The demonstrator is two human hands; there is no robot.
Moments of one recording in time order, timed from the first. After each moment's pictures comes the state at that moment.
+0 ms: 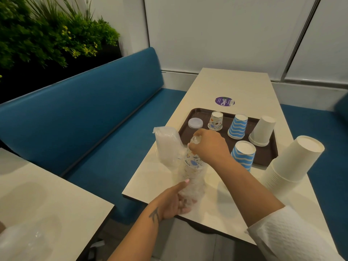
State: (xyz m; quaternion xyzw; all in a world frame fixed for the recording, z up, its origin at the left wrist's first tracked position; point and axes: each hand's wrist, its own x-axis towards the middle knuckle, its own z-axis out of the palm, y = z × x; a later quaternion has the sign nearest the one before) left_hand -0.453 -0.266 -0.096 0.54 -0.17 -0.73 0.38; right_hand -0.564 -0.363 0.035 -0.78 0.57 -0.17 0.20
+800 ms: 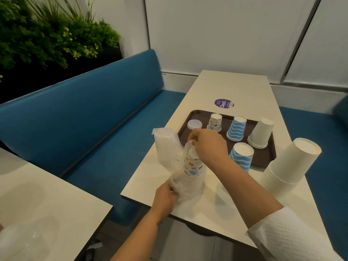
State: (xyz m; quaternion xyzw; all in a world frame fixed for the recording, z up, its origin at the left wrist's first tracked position) left_hand -0.449 -0.261 -0.111 0.71 -0.43 -0.41 0.38; right_hand -0.565 -0.360 0.043 -0.82 0.53 -0.17 0.14
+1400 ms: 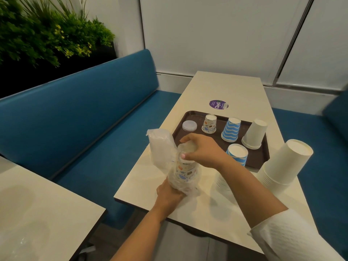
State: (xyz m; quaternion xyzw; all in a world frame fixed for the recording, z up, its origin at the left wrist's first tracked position) left_hand -0.466 -0.279 -0.111 0.69 -0.48 -0.37 0.39; right_hand -0.582 -0.364 0.042 -0.82 0.45 -0.14 0.33
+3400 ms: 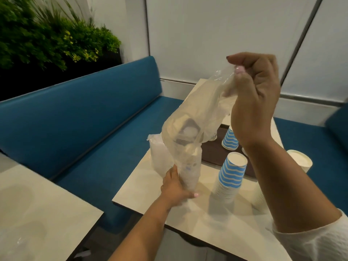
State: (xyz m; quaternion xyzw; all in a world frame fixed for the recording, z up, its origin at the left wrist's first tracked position) left_hand -0.465 -0.326 -0.117 0.77 -0.50 -0.30 0.27; right_hand -0.597 -0.339 0.164 -0.63 0.22 -0.71 0.20
